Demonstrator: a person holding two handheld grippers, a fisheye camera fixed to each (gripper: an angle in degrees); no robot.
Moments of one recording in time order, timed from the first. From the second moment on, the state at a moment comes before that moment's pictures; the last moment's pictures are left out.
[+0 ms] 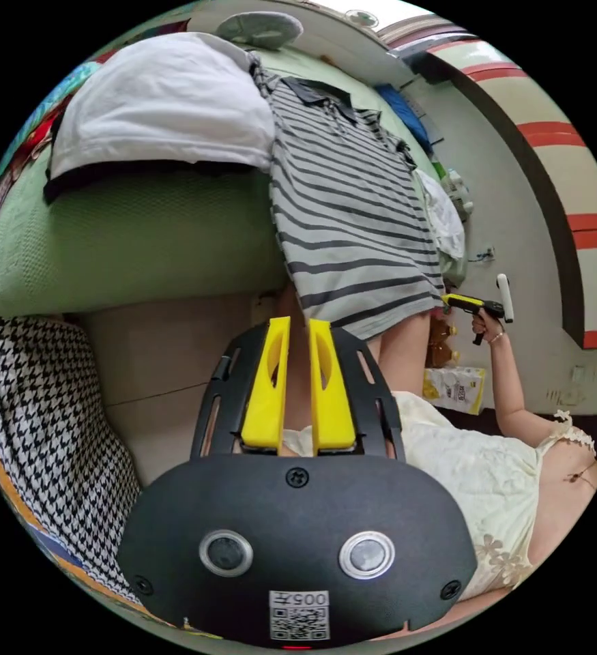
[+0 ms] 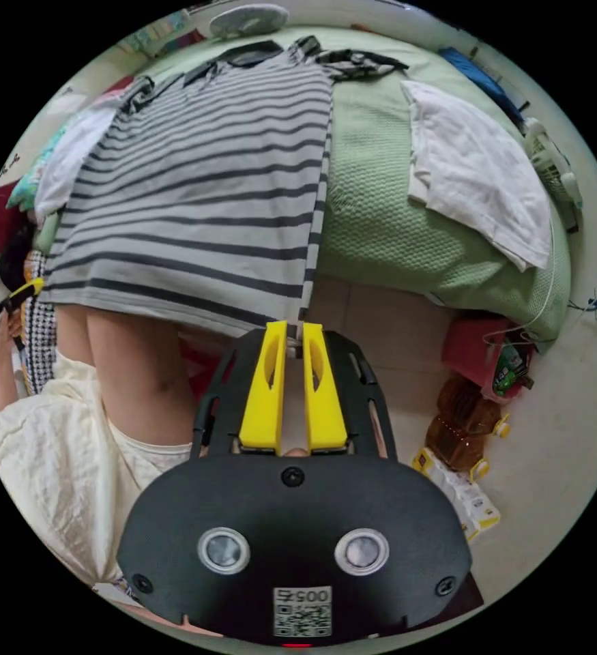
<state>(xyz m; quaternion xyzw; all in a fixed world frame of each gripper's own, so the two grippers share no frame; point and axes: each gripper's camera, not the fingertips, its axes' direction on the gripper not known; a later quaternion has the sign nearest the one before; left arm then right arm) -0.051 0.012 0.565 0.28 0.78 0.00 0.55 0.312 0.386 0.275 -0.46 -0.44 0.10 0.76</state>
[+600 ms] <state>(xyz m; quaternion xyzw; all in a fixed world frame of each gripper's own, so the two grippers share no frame) -0.166 -0.191 0.283 0.48 0.73 -0.12 0.47 0.353 0.200 0.487 -0.28 -0.35 0.20 0.87</state>
